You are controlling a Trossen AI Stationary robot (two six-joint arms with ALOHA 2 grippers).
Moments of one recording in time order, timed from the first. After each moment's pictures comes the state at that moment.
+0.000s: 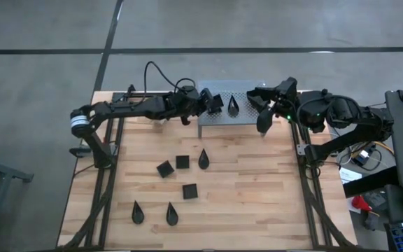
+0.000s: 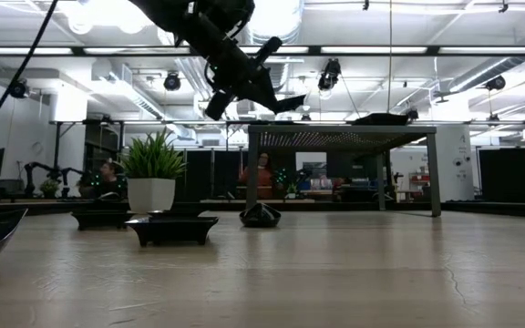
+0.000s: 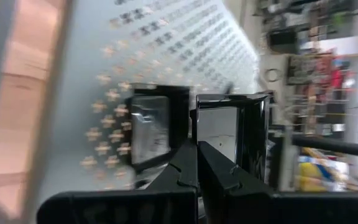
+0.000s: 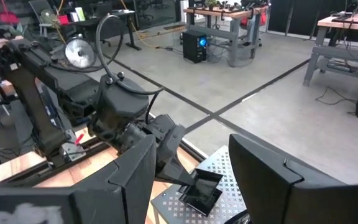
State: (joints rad) left arm 0.32 1.65 1.33 -0.20 -0.19 -1.54; right arm 0.12 1.15 1.53 -0.66 0.73 0.31
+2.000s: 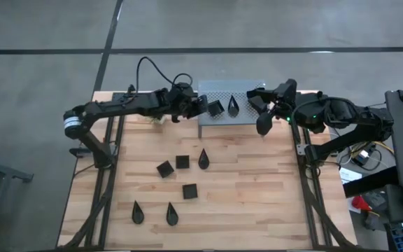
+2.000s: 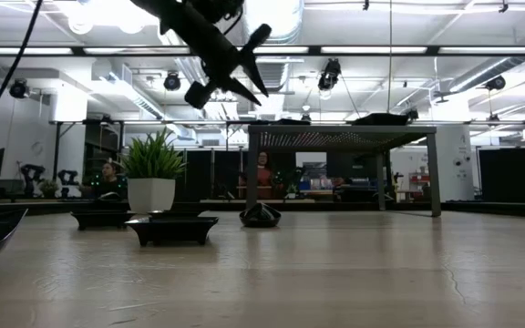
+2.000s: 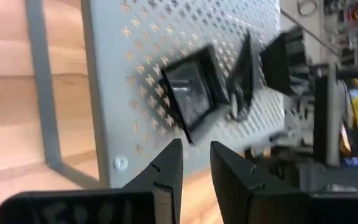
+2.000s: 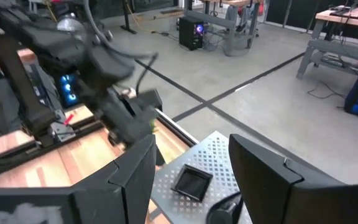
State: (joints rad) left arm 0.34 1.57 1.34 -0.39 -0.03 -1.26; right arm 0.12 1.15 1.52 -0.74 0.73 0.31
